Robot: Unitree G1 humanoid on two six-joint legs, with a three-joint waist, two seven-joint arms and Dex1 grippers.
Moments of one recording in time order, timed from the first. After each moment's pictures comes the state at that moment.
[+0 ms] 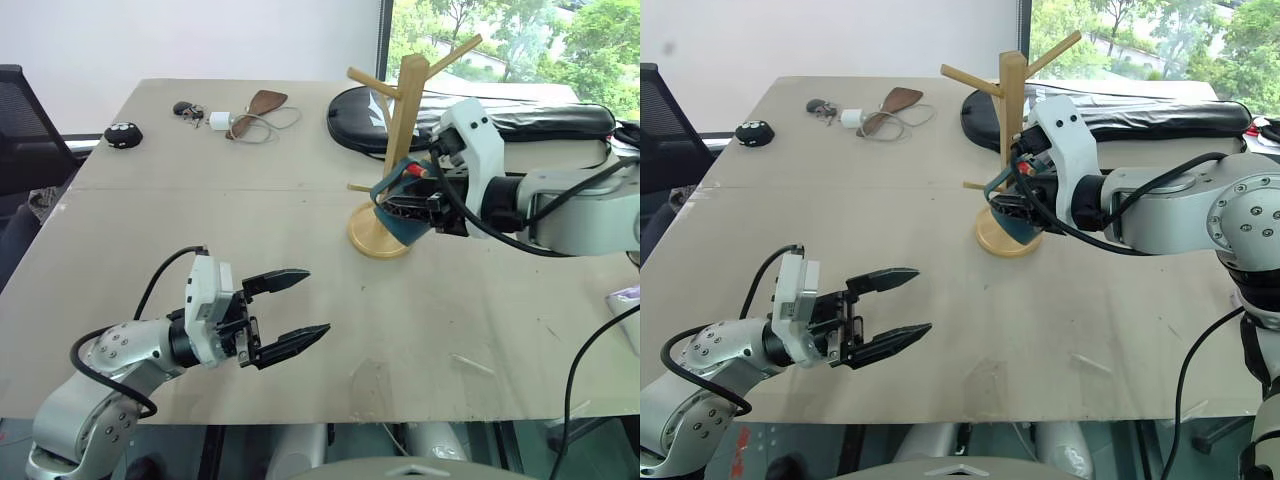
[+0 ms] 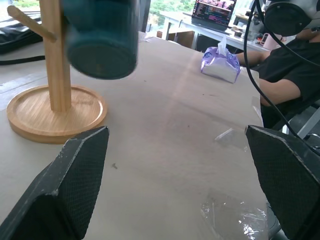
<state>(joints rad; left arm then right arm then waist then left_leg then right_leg) 0.19 0.71 0.24 -0.66 -0.82 0.47 -0.95 -0.97 -0.90 0.27 -0.38 1.84 1.09 -0.45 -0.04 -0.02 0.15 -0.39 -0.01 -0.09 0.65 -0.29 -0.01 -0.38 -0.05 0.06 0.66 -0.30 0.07</state>
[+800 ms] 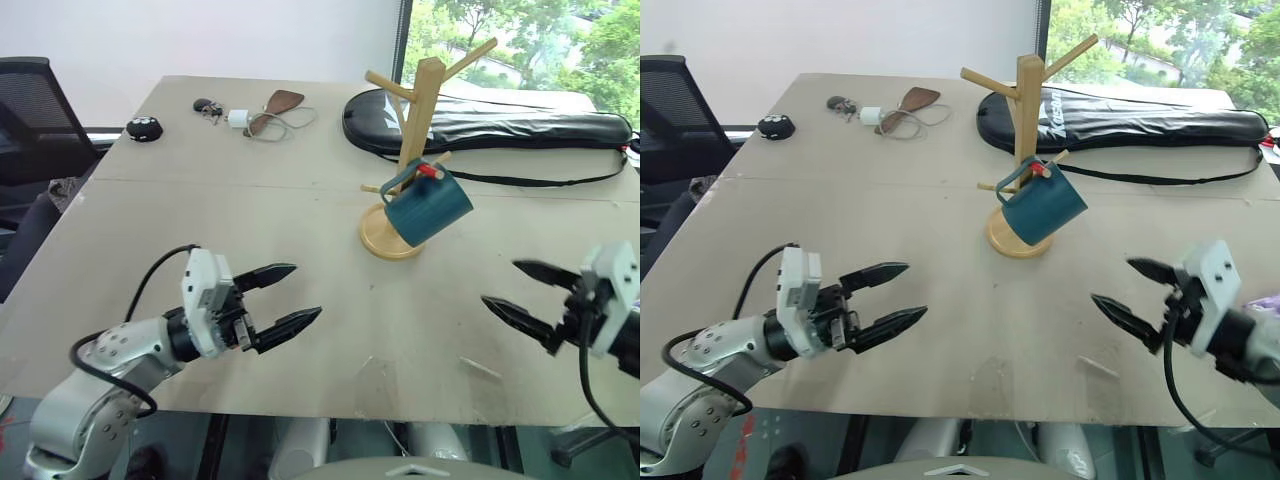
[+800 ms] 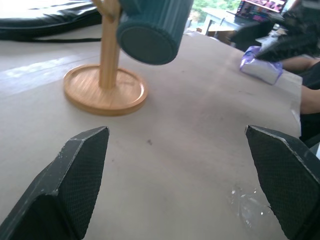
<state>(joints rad) 0.24 0.73 0.28 -0.61 -0.81 0.52 -0.85 0.50 -0.84 -0.53 -0.66 0.79 0.50 0.71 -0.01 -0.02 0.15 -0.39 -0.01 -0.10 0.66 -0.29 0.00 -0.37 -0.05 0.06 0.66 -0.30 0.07</state>
